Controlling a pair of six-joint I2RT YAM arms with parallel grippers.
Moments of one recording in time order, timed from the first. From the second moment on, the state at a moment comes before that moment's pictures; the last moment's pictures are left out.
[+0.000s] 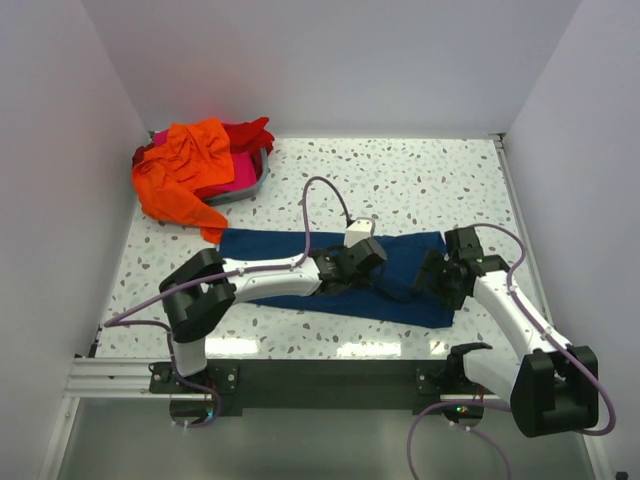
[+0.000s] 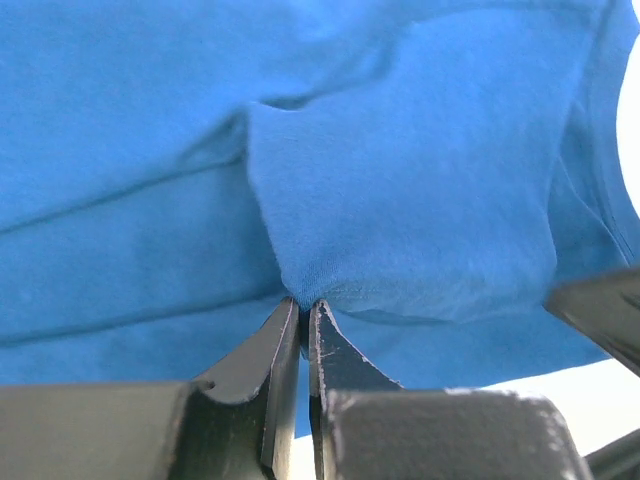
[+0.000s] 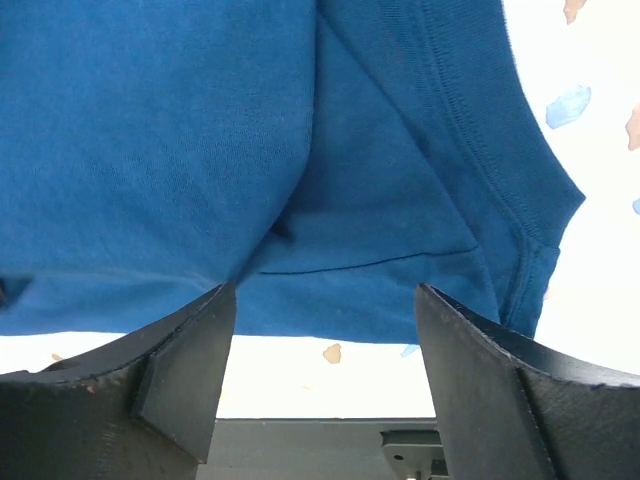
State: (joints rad) left arm -1.11 1.84 1.26 -0.31 -0.39 -0.83; right arm 0.13 1.08 0.63 -0.76 -0.06 0.60
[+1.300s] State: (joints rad) left arm -1.04 1.87 1.26 -0.31 -0.34 -0.80; right arm 0.27 1.24 0.55 -0.44 -0.18 0.56
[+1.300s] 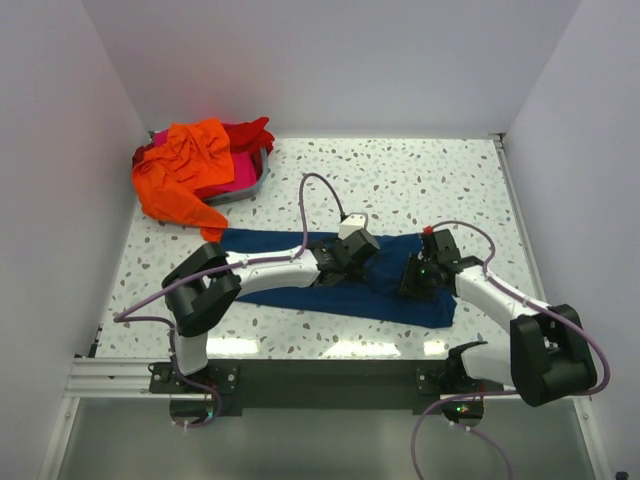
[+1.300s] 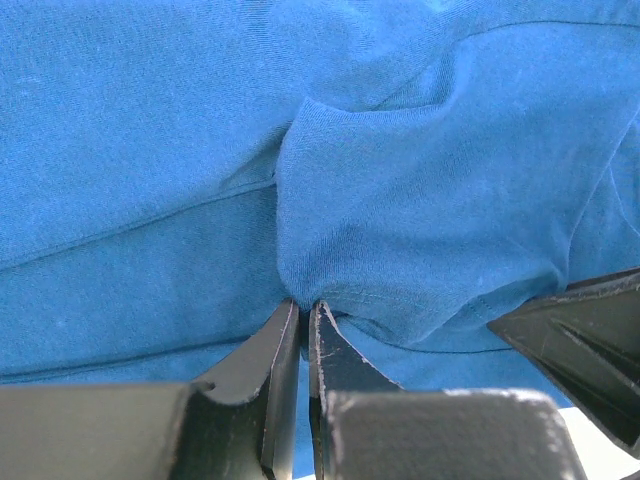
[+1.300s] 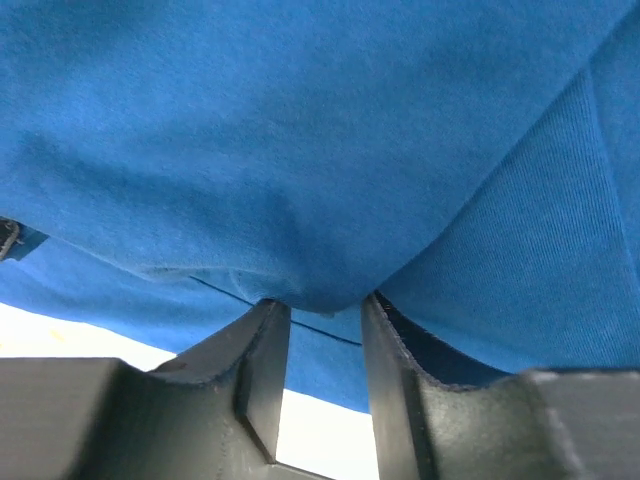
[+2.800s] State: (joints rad) left arm -1.17 1.83 1.20 -0.33 -0.32 -0.80; right arm 0.27 1.01 0.65 -0.87 -0.05 0.59
